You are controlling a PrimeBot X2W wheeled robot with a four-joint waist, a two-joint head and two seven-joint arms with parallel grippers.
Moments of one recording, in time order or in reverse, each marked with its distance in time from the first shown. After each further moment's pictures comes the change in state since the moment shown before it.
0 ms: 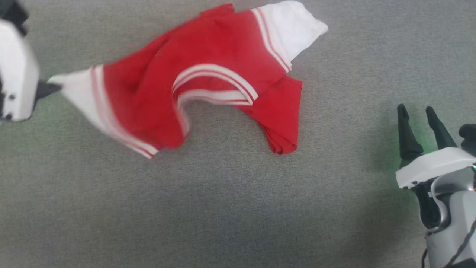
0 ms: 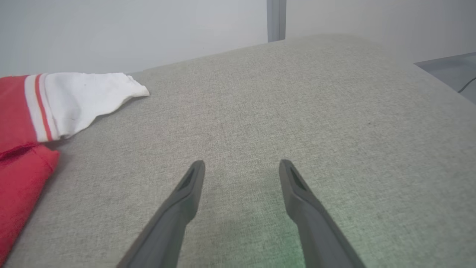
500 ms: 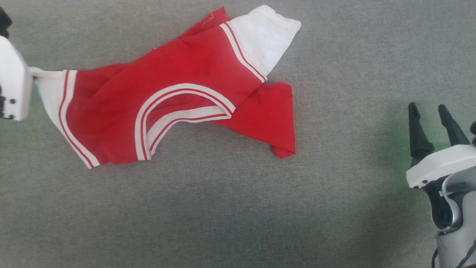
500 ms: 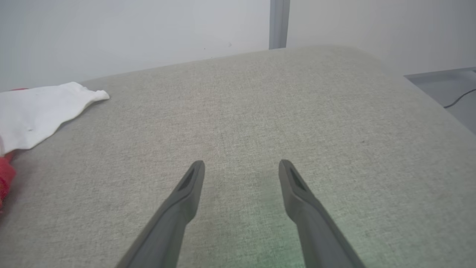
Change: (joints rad) left arm 0.066 -0.055 -0.015 0.220 0.233 0.060 -0.231; right arm 0.030 -0.028 -0.023 -0.092 -0.029 0.000 0.079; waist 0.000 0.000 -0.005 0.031
